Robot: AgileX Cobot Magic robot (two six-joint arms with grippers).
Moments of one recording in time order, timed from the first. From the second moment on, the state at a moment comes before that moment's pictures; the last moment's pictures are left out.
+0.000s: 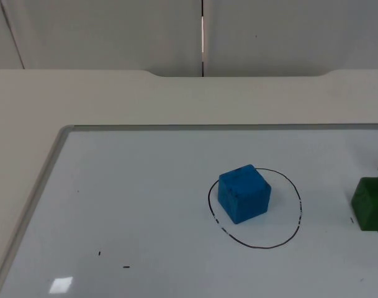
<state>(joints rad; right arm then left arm) 0.09 1.85 -0.80 0.08 0.29 0.14 0.03 0.00 -0.50 0.01 1.09 -0.01</state>
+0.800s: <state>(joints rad) 0.20 1.85 -0.80 0.16 0.25 0.17 0.03 0.00 -0.50 0.01 1.09 -0.01</state>
